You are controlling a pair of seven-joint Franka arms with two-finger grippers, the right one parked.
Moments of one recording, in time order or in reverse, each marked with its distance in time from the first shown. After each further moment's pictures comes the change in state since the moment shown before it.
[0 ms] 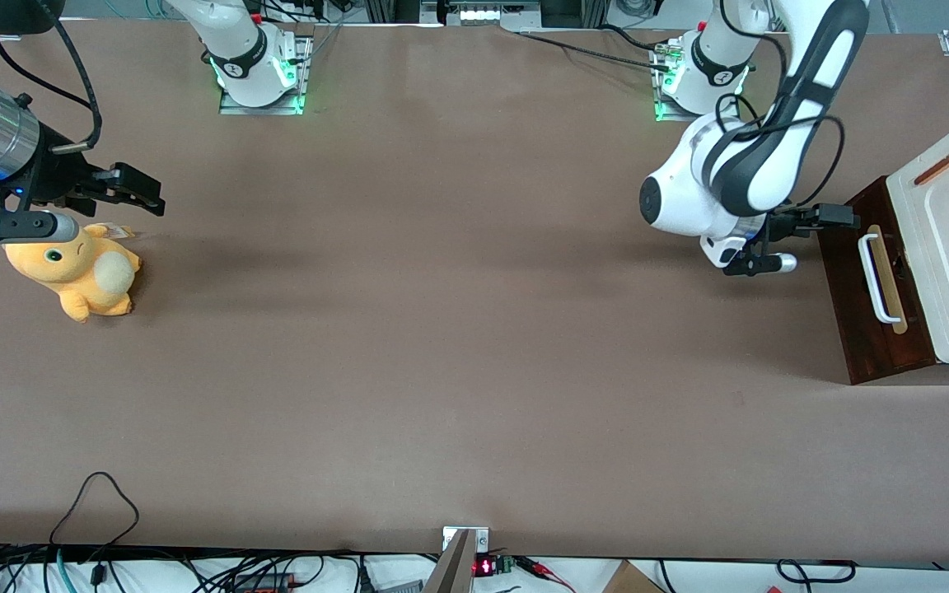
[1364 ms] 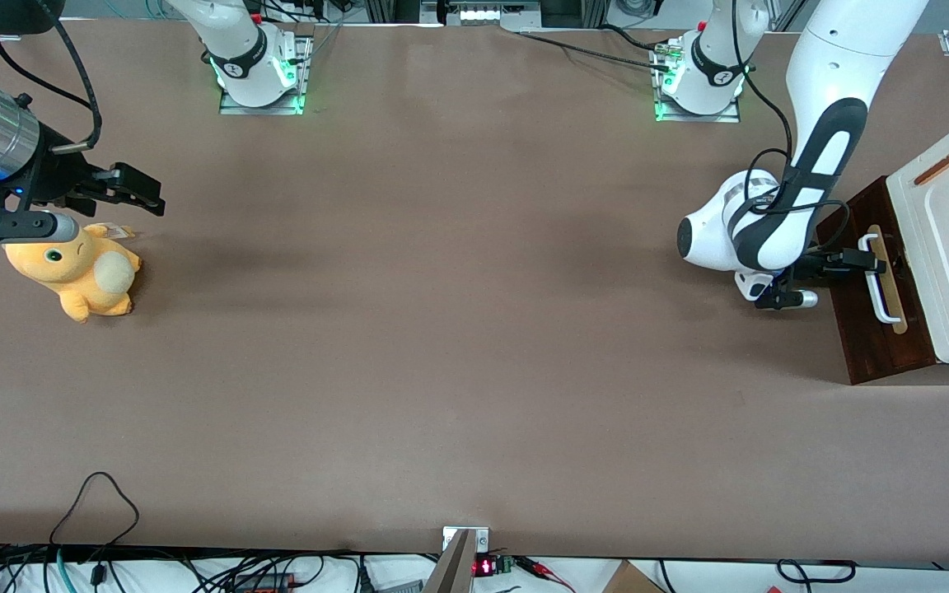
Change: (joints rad) arm 0.013 0.188 0.219 -0.008 0.315 0.160 -0.184
